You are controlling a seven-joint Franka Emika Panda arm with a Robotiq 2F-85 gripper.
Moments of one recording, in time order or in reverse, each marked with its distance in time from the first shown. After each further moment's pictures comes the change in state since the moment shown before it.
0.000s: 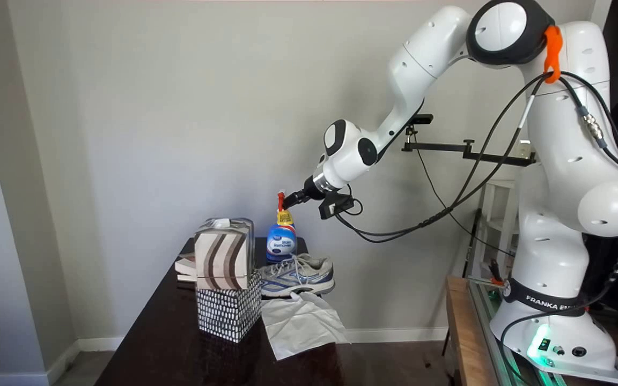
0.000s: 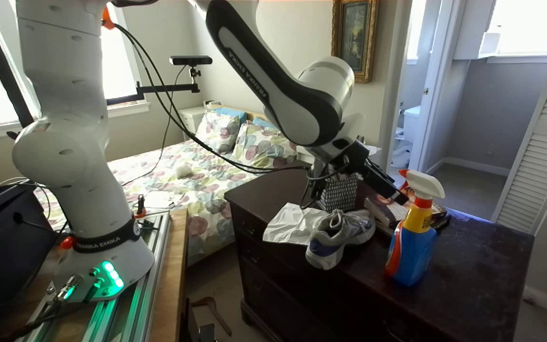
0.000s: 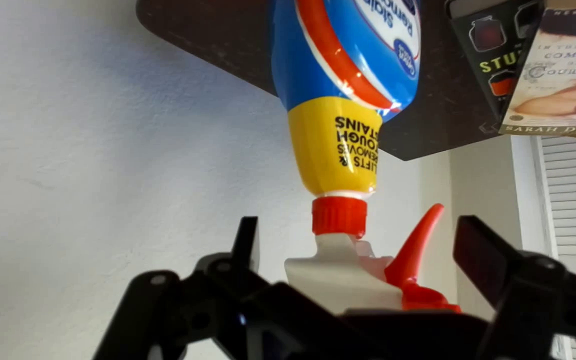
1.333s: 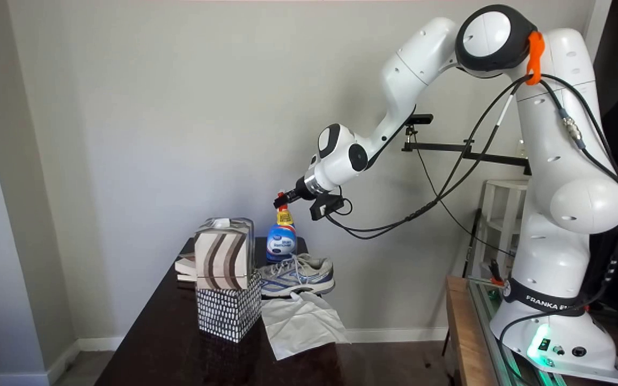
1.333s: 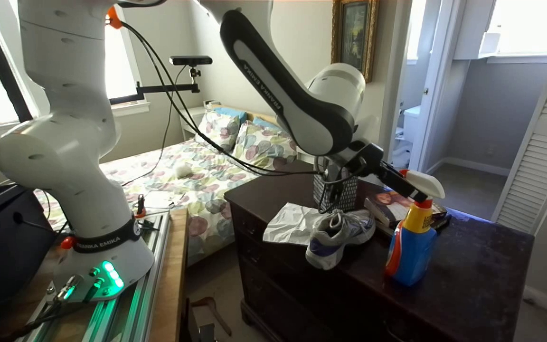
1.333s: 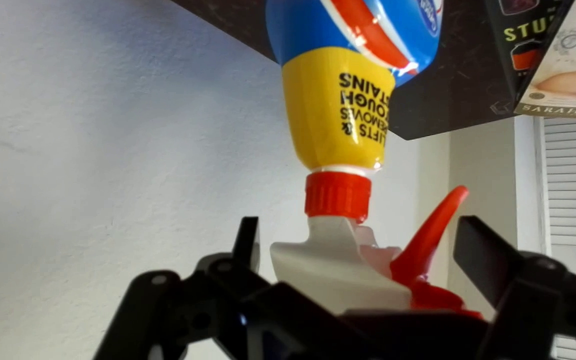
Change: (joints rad) arm -0.297 0.054 0.311 0.072 0.000 -0.087 -0.104
